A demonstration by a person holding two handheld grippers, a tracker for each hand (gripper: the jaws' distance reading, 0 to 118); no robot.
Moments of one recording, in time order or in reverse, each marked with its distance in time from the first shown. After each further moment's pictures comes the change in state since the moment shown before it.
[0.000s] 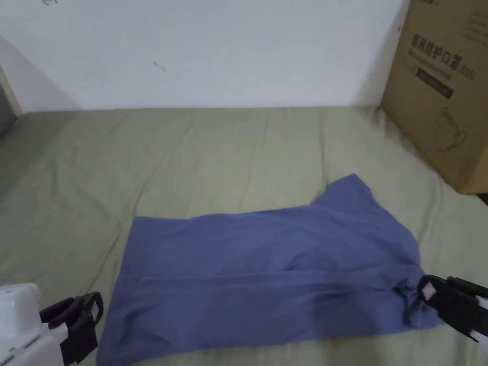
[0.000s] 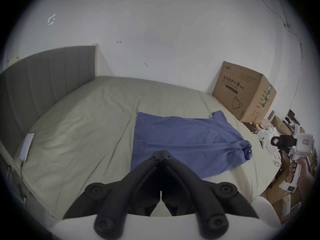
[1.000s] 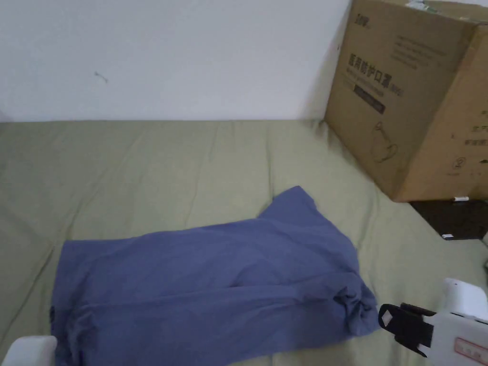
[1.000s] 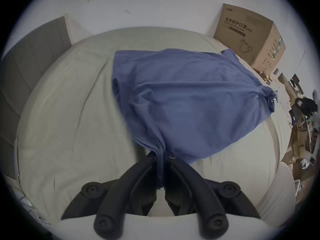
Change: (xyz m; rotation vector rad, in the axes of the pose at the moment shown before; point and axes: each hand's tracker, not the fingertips) left arm -0.003 -0.044 -0.144 -0.491 -0.067 -0.145; right arm 0.058 0.007 -0.035 -0.145 -0.120 -0.050
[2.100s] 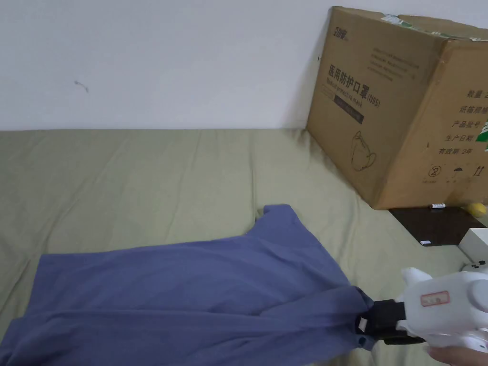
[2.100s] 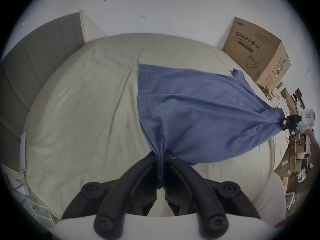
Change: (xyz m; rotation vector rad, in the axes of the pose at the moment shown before) left arm -0.018 0.027 0.071 0.047 0.061 0.087; right arm 0.049 0.048 -0.046 -0.395 0.072 -0.082
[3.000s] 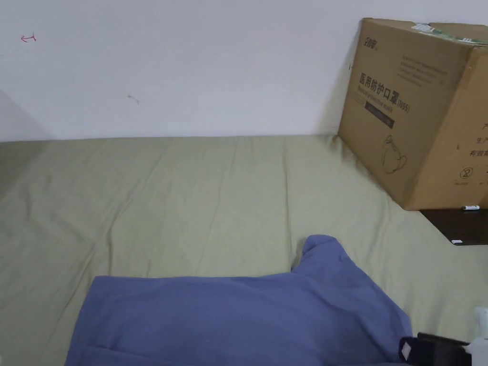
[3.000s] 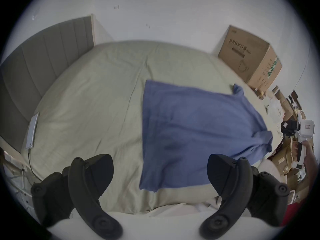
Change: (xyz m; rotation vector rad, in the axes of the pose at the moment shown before) left arm -0.026 -0.078 0.084 0.116 -0.023 0.025; right arm -0.040 -0.120 0.068 0.303 -0.072 0.111
